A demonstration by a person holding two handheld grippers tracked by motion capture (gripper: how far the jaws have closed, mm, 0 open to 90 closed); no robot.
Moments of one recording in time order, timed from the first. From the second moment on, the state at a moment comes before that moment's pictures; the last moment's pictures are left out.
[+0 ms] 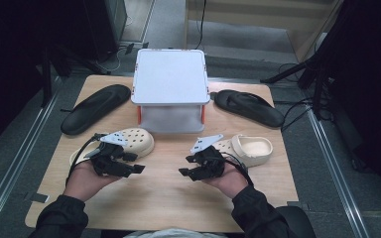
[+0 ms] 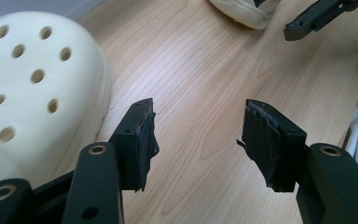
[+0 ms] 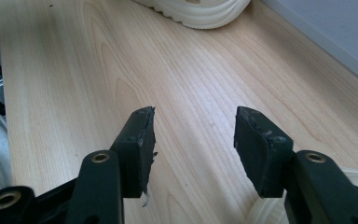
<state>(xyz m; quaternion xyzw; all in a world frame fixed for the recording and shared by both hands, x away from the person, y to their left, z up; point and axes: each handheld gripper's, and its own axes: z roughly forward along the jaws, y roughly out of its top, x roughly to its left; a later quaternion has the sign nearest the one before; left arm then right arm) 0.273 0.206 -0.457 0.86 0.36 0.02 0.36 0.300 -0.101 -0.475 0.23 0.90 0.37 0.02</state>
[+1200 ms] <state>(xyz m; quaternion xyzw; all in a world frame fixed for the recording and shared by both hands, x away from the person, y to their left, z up) 0.274 0.284 -0.455 0.82 0.44 0.05 0.35 0.302 -0.098 -0.477 0.22 0.91 0.36 0.01</state>
